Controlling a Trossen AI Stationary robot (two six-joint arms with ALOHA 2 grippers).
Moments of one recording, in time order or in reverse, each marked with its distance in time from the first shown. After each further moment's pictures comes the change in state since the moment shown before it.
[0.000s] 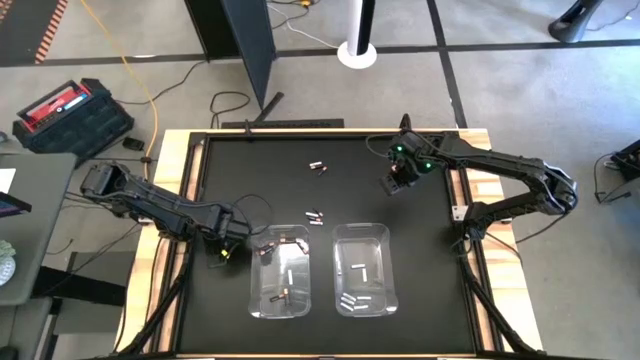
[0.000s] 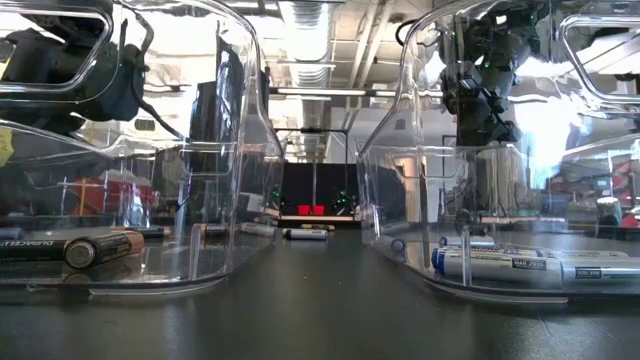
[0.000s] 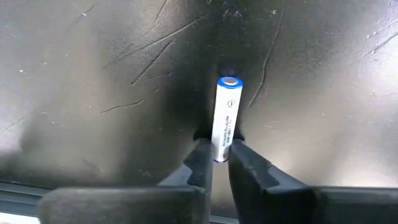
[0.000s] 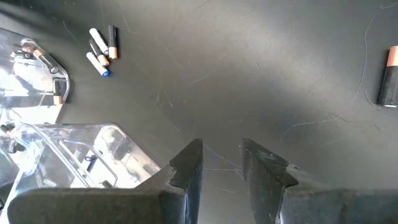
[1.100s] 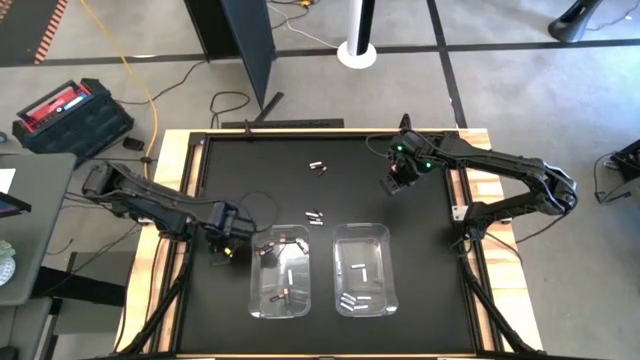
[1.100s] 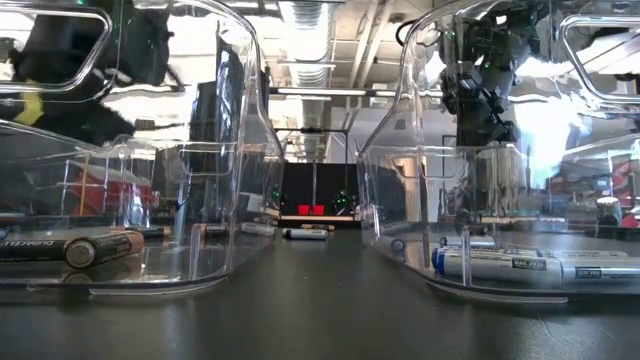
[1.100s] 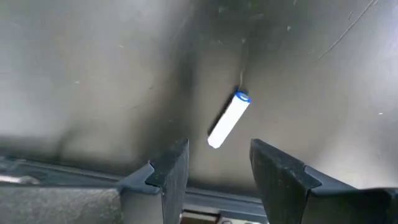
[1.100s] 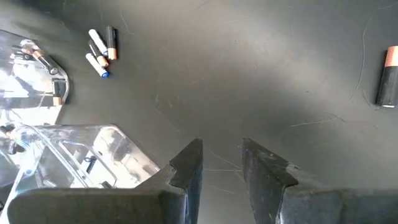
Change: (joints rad) left arm 0.012 0.002 0.189 -0.198 -0.024 0.041; right arm -0.004 0.000 0.000 0.000 0.000 0.000
